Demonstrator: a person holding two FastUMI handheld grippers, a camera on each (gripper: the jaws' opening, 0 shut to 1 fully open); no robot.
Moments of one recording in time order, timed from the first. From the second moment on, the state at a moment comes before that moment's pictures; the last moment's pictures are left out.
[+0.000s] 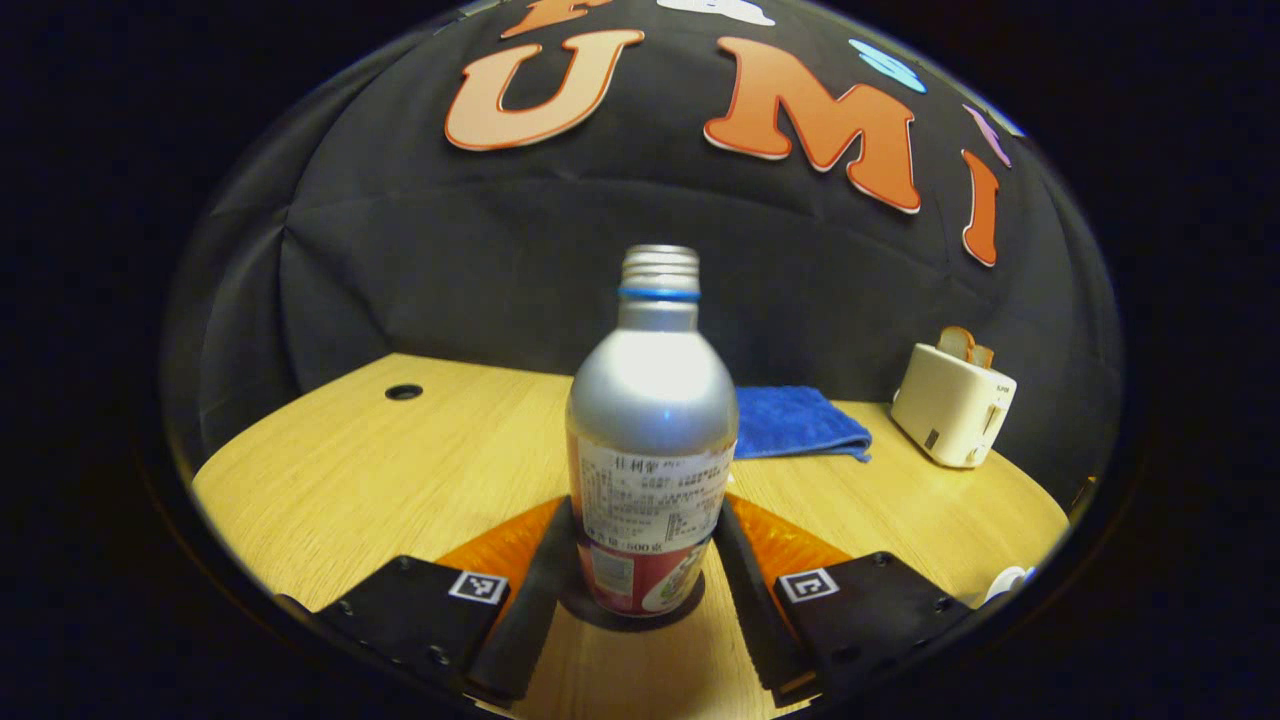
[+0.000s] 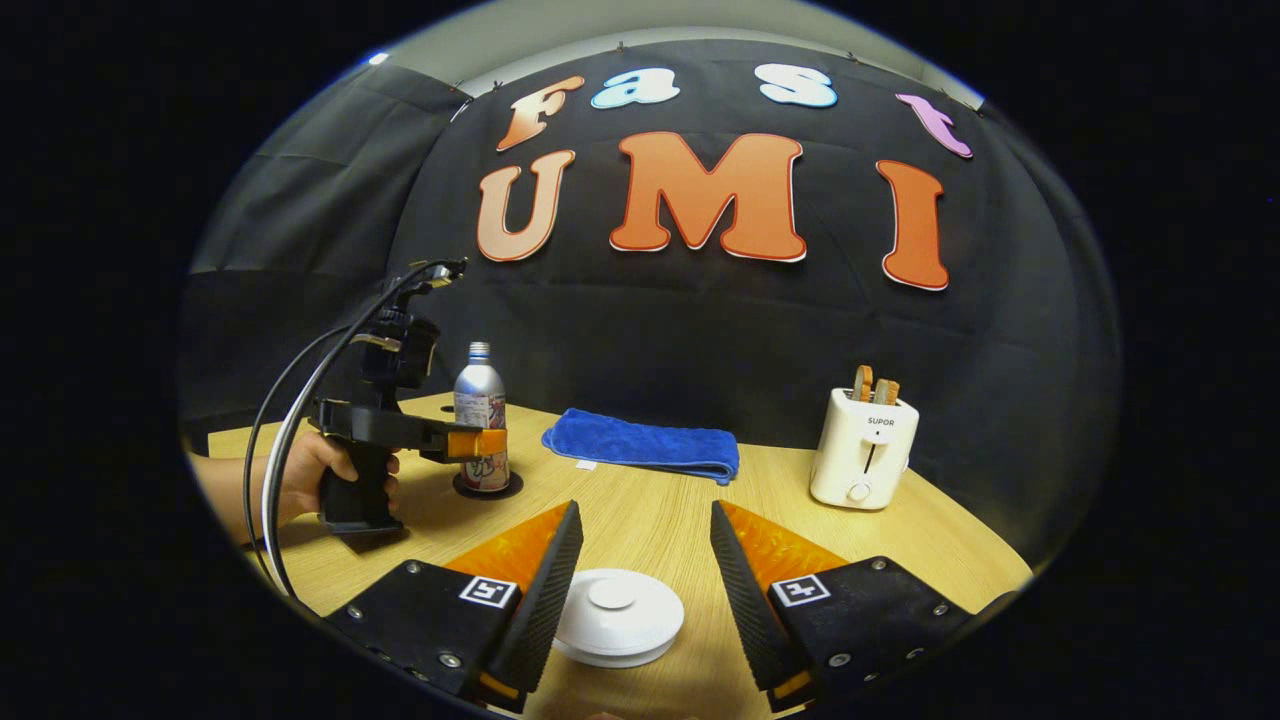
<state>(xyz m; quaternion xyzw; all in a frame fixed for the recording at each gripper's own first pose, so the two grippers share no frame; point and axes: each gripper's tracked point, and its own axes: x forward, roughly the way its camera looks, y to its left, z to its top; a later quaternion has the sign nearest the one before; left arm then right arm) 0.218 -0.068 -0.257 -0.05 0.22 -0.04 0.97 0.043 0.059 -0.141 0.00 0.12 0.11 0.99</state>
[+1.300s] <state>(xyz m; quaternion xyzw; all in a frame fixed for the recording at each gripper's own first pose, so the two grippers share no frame) 0.086 -0.034 -0.100 -0.01 0.05 -0.02 1.00 0.008 0.071 -0.067 0.02 0.04 0.09 0.99</state>
